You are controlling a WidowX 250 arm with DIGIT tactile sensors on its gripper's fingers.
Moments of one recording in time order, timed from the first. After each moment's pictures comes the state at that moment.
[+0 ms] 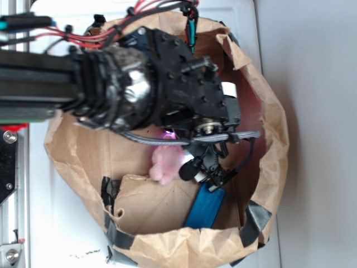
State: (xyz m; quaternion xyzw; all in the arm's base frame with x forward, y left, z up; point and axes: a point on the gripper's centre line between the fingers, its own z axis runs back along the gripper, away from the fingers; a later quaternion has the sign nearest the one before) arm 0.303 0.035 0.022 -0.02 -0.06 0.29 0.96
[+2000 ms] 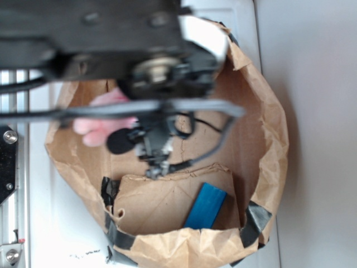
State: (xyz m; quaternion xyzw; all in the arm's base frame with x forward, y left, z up) arm 0.268 0.040 0.153 0.00 -0.07 0.04 1.00
